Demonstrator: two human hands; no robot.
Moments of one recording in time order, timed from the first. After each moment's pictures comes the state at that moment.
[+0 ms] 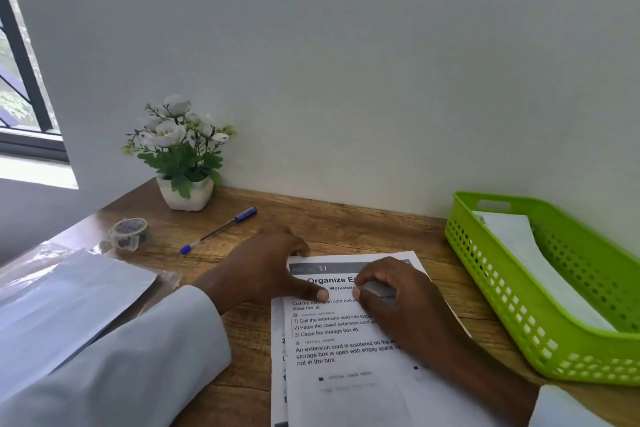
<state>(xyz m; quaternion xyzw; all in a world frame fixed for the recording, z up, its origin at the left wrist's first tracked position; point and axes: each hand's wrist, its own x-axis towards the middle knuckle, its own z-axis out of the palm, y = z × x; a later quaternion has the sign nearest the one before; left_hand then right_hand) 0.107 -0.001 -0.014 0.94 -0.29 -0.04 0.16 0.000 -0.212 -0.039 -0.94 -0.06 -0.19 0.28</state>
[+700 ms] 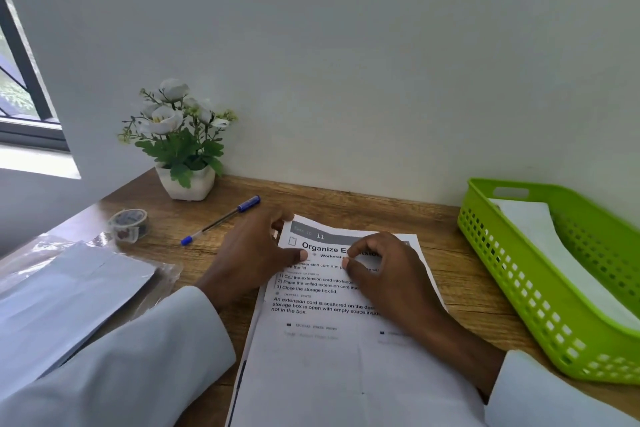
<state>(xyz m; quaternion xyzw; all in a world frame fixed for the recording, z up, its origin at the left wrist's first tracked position) 0.113 0.010 -0.028 0.92 -0.17 0.05 0.35 0.038 -0.189 -0.042 -0.92 0.02 -0.20 0.34</state>
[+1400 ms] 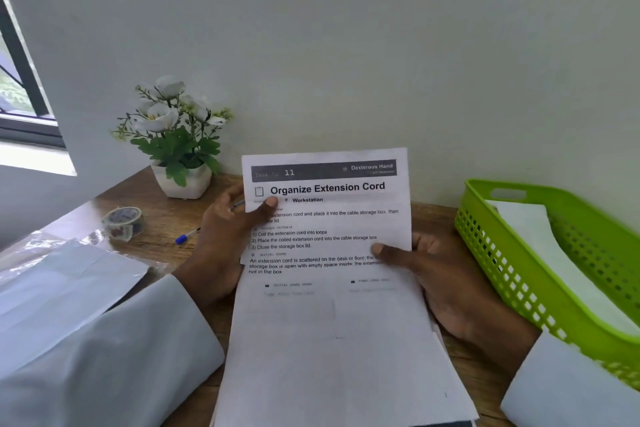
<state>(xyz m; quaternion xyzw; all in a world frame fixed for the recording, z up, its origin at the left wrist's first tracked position) 0.109 0.016 -0.018 0.55 -0.05 -0.05 0.83 0.031 -0.237 -0.030 -0.65 0.06 -0.01 0.76</state>
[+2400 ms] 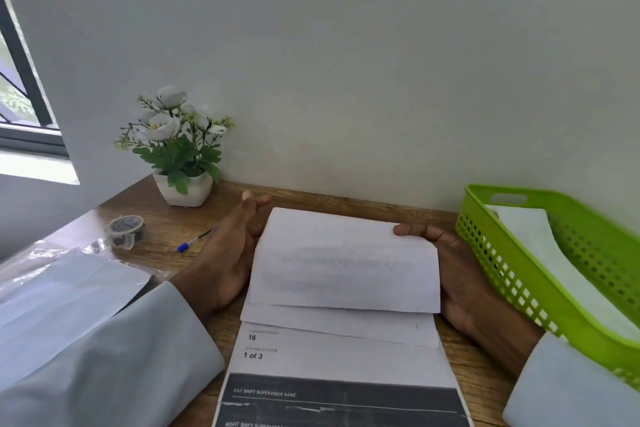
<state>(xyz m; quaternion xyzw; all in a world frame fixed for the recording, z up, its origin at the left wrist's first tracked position) 0.110 0.015 -0.016 0.55 -0.05 -0.15 0.82 0.040 -0.246 -0.020 -0.60 0.11 -0.09 0.78</state>
